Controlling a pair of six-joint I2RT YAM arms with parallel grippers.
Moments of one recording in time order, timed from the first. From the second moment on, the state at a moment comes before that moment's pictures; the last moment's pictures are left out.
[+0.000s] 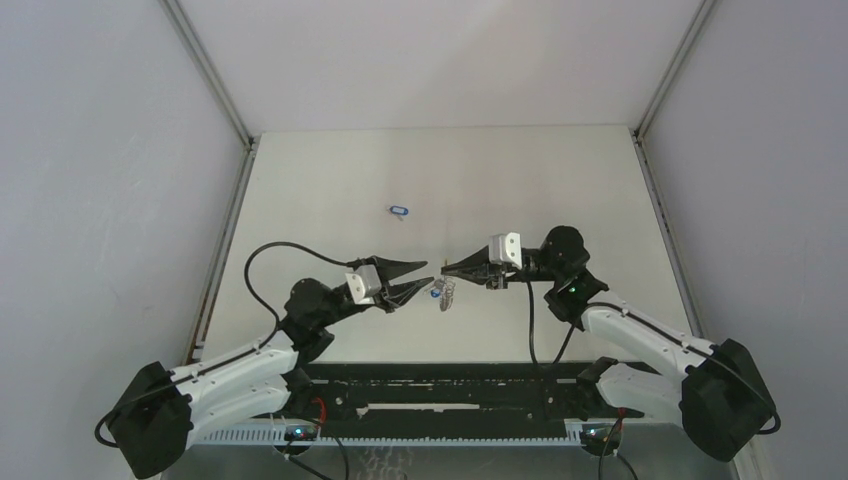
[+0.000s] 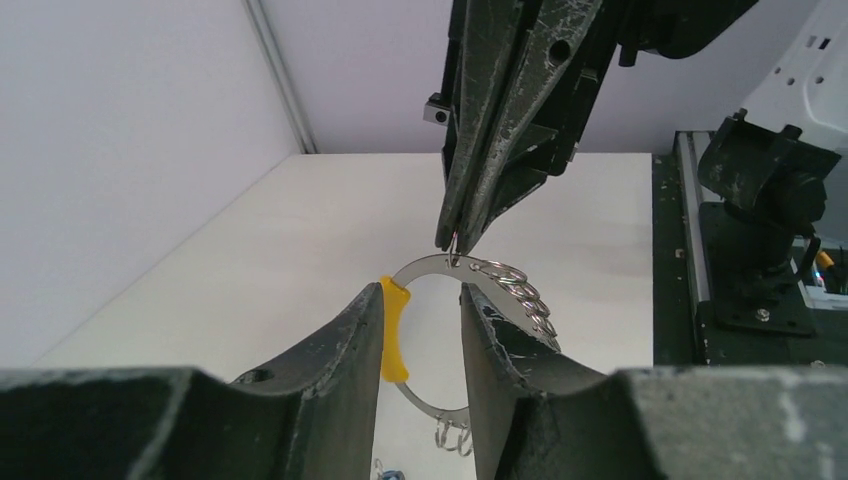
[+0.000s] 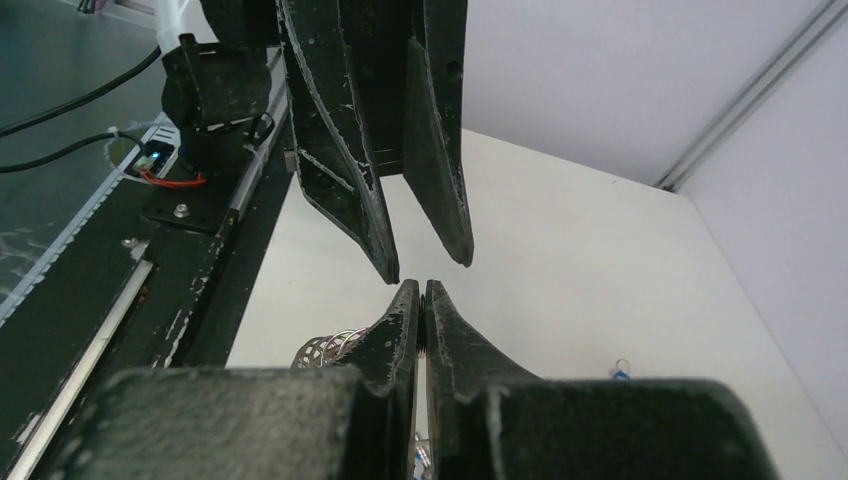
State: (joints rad) left arm -0.77 0.89 0.28 0.89 0.44 0.05; right arm 0.62 1.07 0.56 0.61 -0.98 -0.22
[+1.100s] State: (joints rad) left arm -0.77 0.91 0.28 0.85 0.55 0.07; right arm 0.67 1.13 0.62 0.55 -1.05 -0.23
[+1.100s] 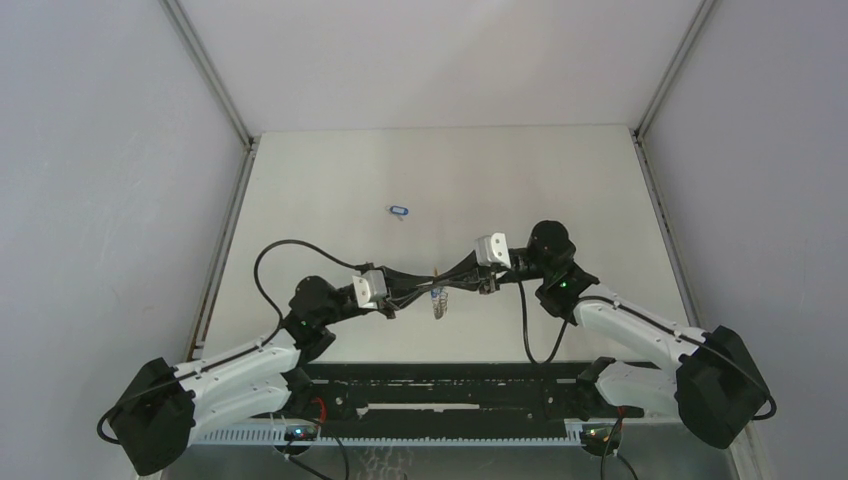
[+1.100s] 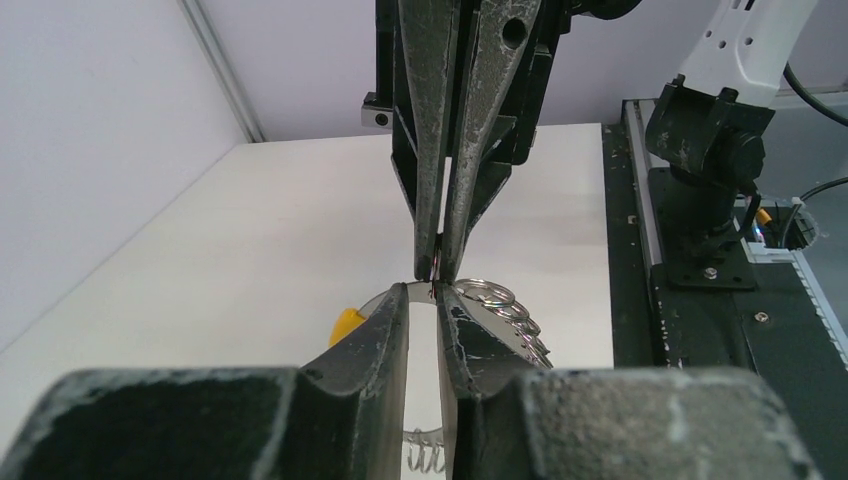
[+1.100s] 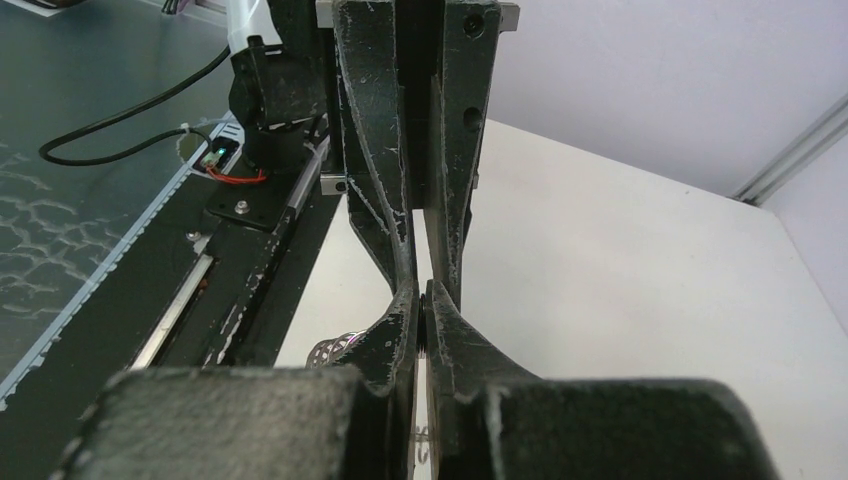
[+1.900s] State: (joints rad) left arm -0.74 0.94 0.27 0.95 0.55 0.02; right arm 0.65 1.09 0.67 0.37 -1.01 -0.32
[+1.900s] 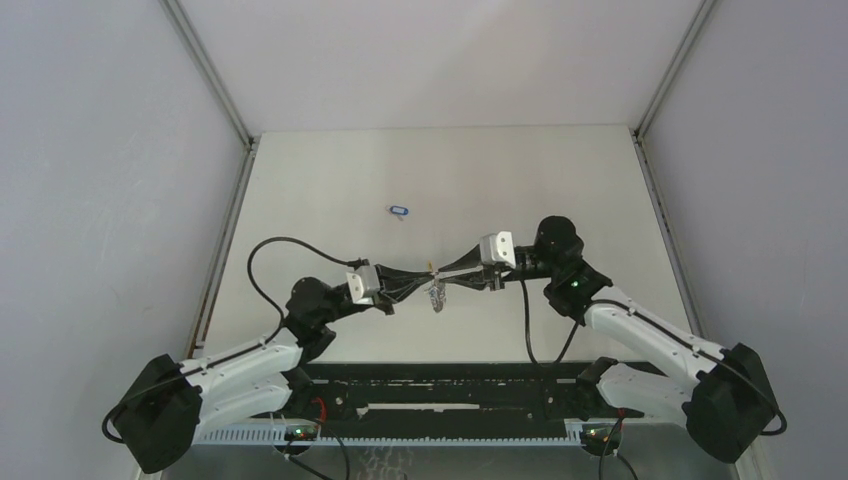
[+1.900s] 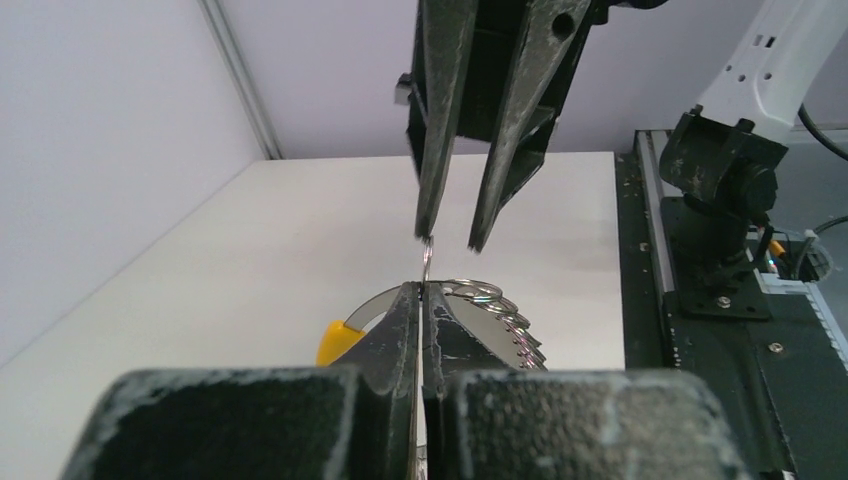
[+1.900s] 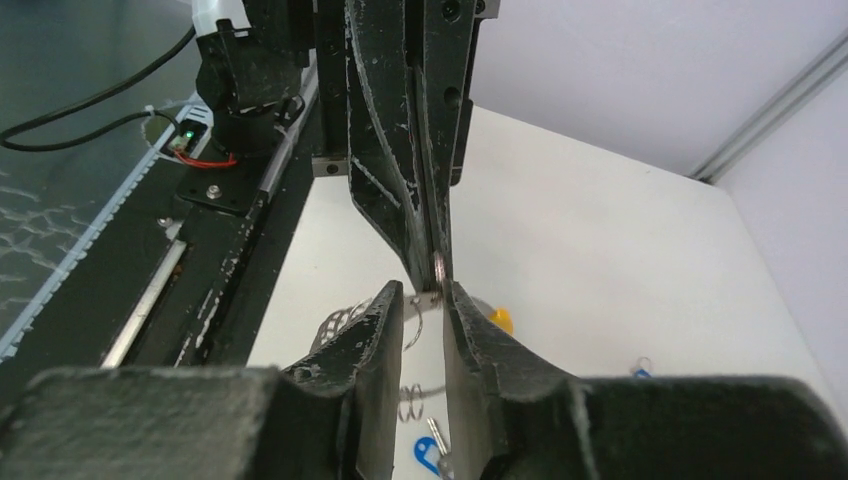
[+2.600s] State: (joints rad) left arm -0.72 0.87 0.25 0.80 0.58 0.02; right arm 0.64 1.10 0.74 0.22 -1.00 -0.41
